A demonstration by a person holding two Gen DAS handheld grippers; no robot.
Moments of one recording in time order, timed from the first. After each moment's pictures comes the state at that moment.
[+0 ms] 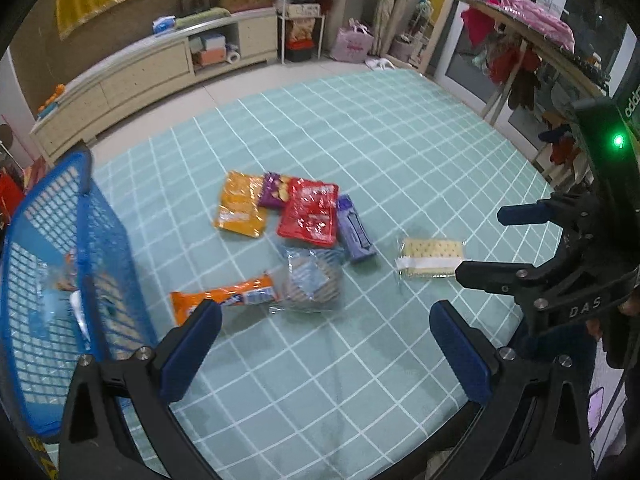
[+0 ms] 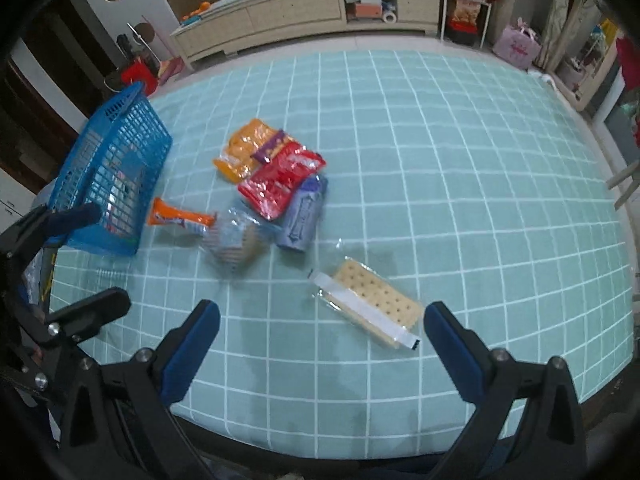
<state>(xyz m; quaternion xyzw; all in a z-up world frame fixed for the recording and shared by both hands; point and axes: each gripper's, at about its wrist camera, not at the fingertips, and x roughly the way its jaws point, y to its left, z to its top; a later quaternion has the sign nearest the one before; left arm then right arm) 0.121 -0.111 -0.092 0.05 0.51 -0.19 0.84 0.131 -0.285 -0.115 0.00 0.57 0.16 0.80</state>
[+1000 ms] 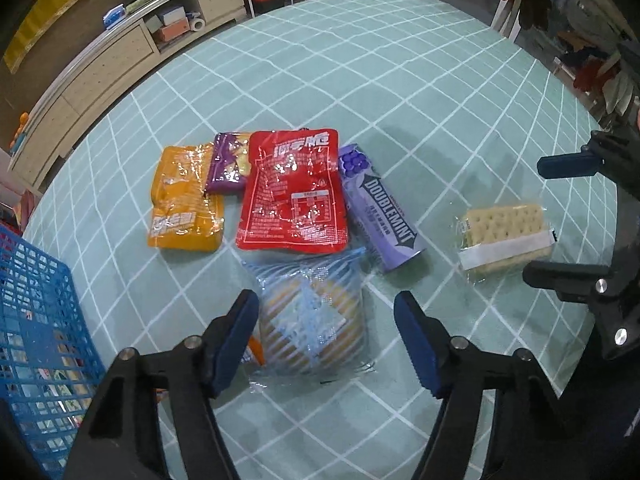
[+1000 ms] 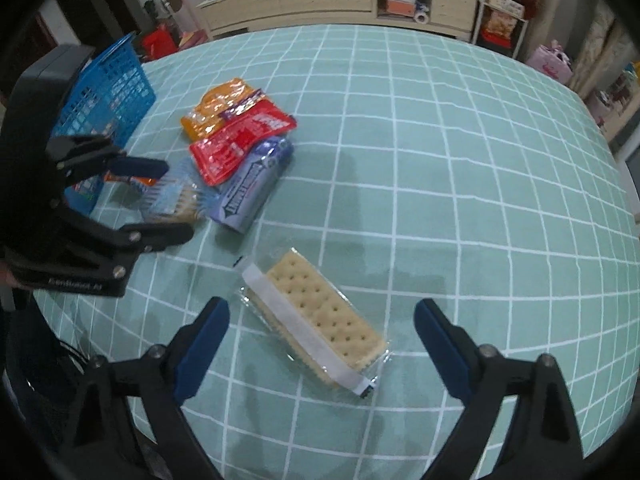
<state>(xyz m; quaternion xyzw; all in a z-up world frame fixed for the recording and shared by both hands) 0.194 -0.162 -0.191 0.15 0.58 -0.20 0.78 0.155 -0.312 -0.175 -0.07 0.57 0.21 0.79</state>
